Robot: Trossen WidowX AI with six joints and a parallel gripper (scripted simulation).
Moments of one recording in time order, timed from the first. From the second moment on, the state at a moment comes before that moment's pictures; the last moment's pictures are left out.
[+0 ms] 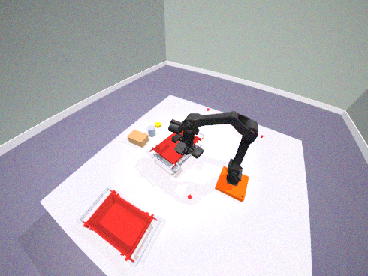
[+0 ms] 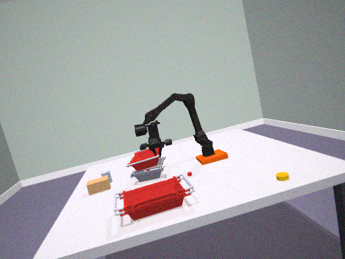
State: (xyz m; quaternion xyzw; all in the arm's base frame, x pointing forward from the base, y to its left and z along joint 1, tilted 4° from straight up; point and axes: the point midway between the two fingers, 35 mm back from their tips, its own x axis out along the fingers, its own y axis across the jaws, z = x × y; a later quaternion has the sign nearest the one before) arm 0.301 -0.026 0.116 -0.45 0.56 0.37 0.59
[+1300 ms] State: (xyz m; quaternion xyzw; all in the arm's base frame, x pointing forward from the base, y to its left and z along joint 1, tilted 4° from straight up) arm 0.297 -0.026 0.109 -0.44 0.57 0.37 0.58
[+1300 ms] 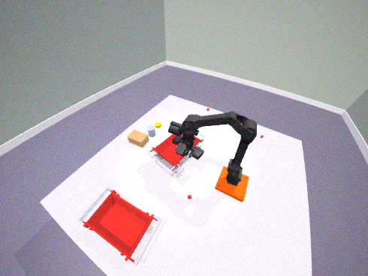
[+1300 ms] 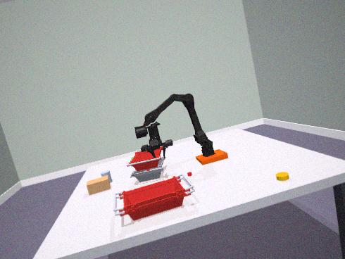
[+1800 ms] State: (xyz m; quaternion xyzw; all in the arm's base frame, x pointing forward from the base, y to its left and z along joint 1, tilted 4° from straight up) arm 0.297 -0.026 0.109 -0.44 0.57 0.37 0.58
